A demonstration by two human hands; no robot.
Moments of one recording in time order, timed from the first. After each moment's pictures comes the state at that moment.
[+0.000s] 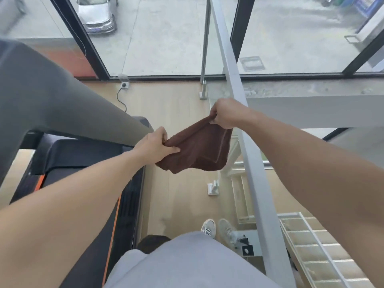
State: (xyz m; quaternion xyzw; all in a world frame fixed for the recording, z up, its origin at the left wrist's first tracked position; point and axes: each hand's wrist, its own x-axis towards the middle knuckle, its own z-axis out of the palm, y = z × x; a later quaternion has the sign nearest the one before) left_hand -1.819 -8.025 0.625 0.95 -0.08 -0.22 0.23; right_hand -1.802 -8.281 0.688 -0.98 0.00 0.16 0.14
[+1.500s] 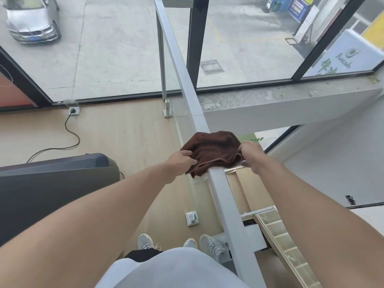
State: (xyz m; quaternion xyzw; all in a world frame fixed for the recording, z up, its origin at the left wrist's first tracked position) left_hand -1.656 -8.240 0.591 0.77 0.01 -0.43 0.46; right_hand -1.726 -8.464 0.609 -0.67 0.51 0.05 0.53
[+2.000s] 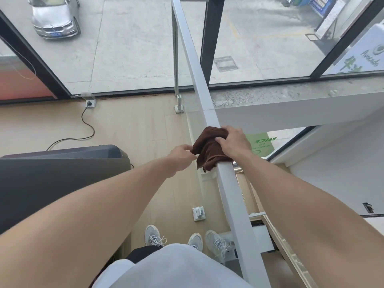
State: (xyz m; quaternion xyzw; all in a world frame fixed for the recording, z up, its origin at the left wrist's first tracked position) left_hand -1.655 -8.220 0.591 0.80 0.01 -0.40 0.44; right_hand -1.688 -8.417 0.591 -0.91 0.29 0.07 0.28
